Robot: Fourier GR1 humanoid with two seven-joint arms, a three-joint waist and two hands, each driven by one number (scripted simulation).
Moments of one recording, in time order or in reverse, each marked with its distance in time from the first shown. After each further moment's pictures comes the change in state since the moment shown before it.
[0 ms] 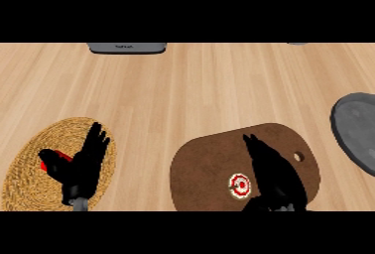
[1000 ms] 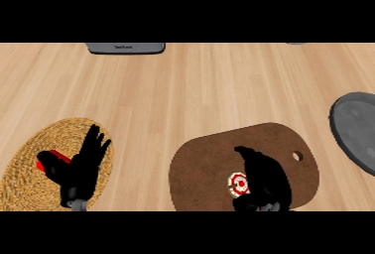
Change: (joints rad) left arm 0.015 -0.030 0.048 0.013 -0.034 -0.041 -0.001; right arm 0.057 0.106 -0.025 0.119 0.188 -0.019 -0.121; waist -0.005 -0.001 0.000
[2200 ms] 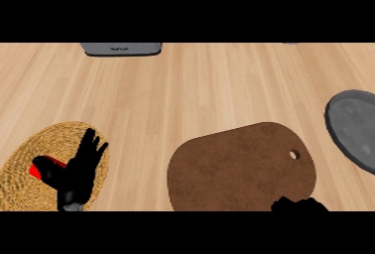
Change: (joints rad) left arm 0.026 -0.021 0.042 0.001 -0.026 -0.023 -0.014; right arm 0.376 -0.483 0.040 -0.184 0.104 -0.283 -0.711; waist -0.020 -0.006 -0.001
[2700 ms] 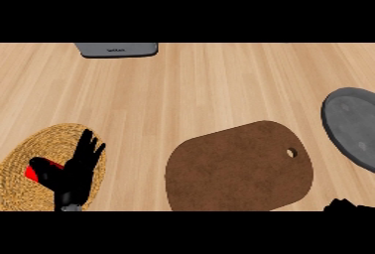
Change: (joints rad) left arm 0.008 0.002 0.015 -0.002 0.007 -0.004 0.002; right arm 0.201 -0.080 -0.245 -0.353 -0.041 -0.266 -0.052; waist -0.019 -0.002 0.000
